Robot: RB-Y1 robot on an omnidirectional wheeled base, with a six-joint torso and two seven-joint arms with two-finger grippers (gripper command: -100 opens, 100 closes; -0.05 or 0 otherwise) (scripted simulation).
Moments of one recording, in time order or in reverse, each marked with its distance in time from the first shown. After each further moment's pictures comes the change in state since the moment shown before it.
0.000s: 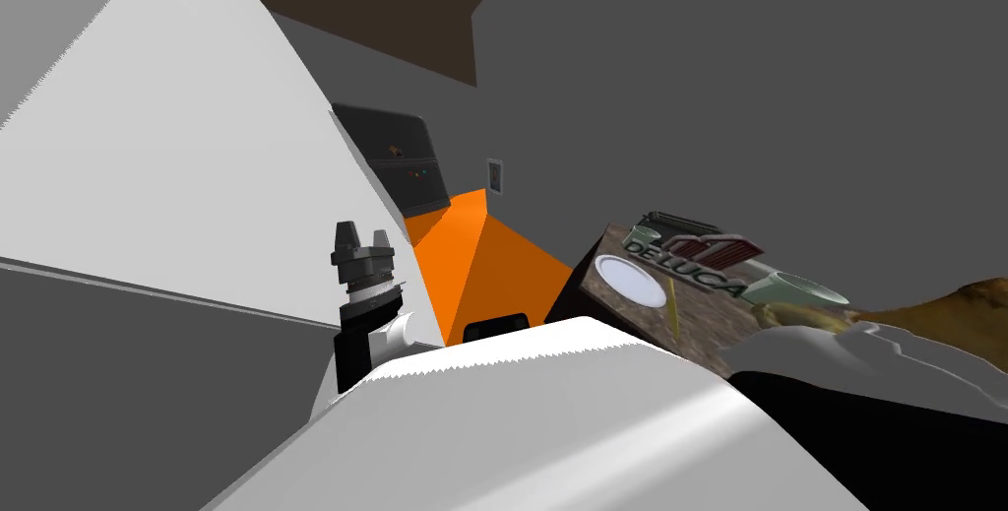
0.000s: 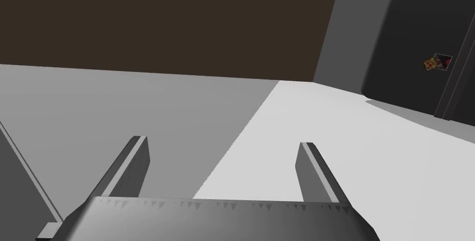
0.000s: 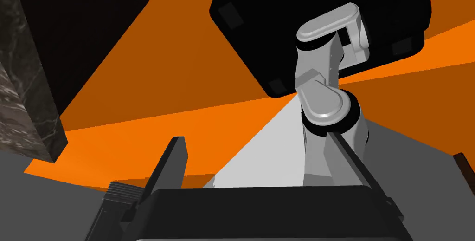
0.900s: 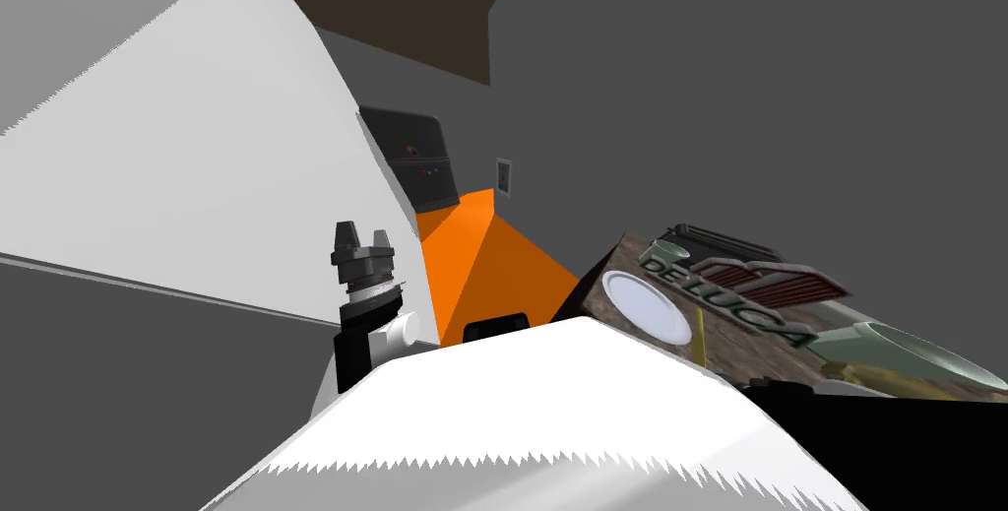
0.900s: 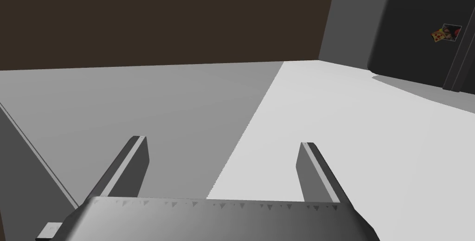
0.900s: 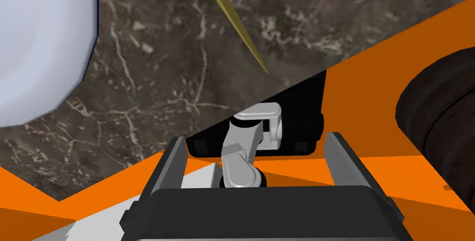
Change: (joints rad) left arm 0.000 0.000 0.000 0.000 0.000 0.000 0.000; right arm 0.167 -0.164 -0.132 0.072 0.186 0.024 0.199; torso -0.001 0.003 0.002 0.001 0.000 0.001
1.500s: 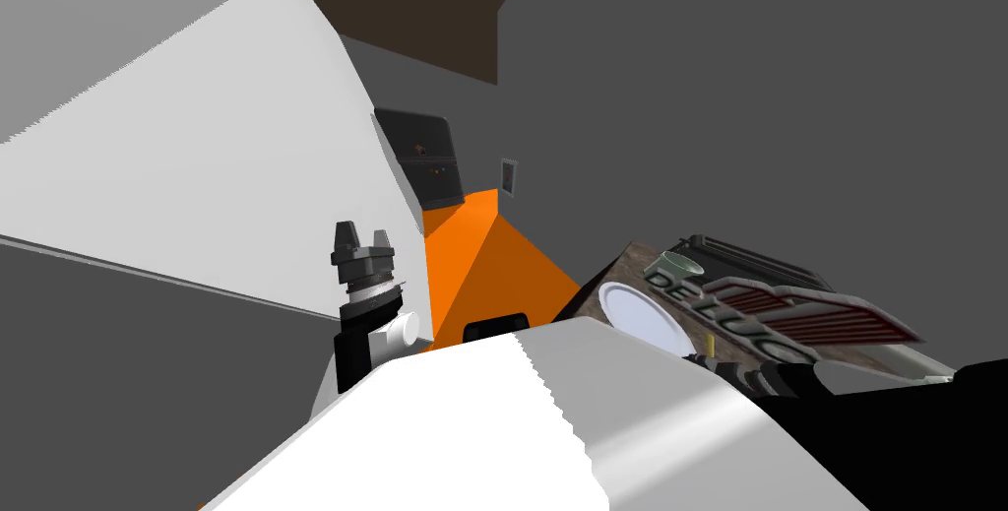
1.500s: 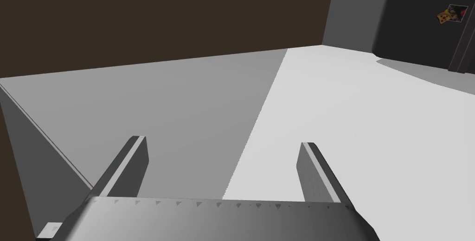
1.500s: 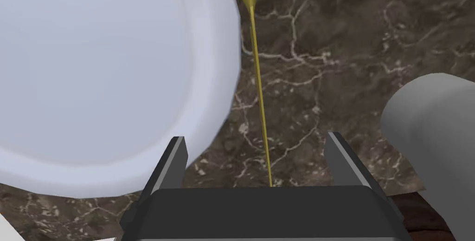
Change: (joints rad) left arm 0.000 0.000 0.000 0.000 0.000 0.000 0.000; right arm 0.099 -0.104 -0.117 0.066 0.106 0.007 0.170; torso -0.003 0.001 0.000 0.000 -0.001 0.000
